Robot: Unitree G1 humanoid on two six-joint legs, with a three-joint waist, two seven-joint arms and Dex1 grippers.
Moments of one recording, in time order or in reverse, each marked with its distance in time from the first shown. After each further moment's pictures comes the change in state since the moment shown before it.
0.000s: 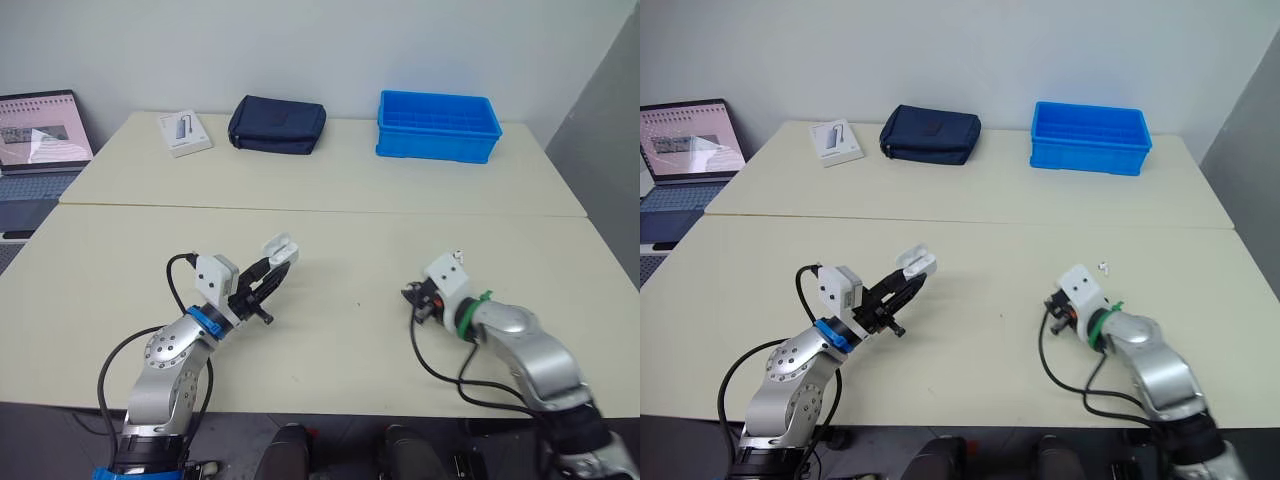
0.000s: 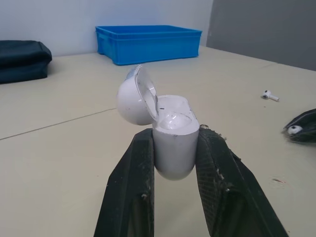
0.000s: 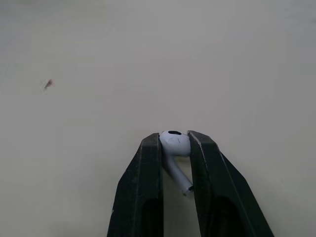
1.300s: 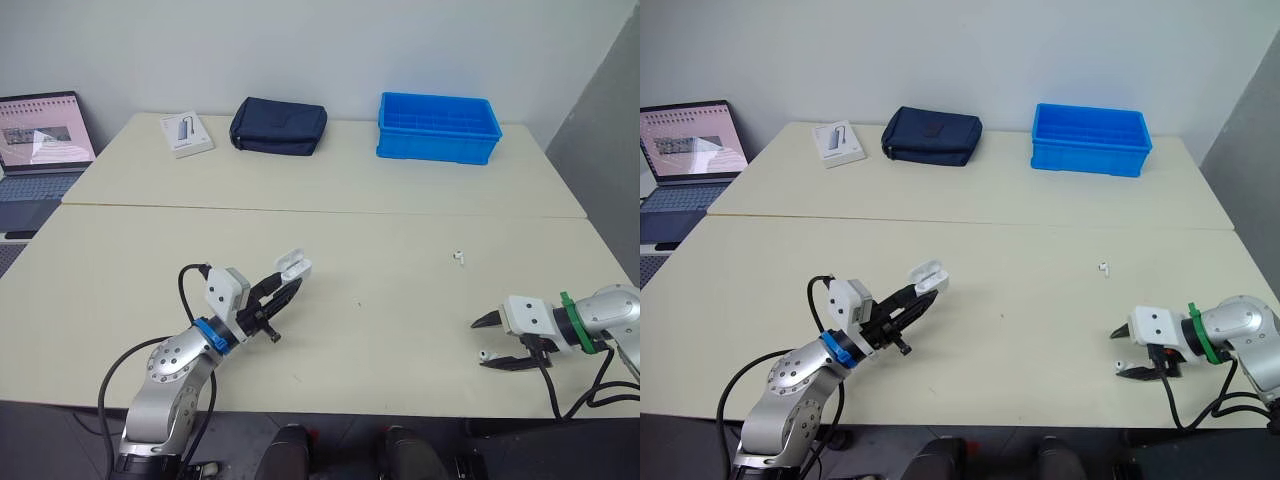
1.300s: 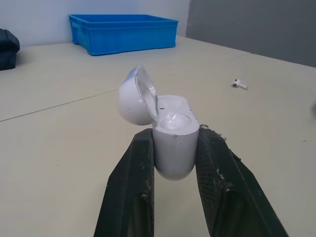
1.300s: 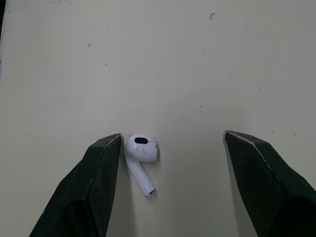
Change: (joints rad) left arm 0.079 0.008 -0.039 -0.111 0.000 0.056 -0.008; right arm -0.033 -0.403 -0.016 0.415 -0.025 -0.660 0.686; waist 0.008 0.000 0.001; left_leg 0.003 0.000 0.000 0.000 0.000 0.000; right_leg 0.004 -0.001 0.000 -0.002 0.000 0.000
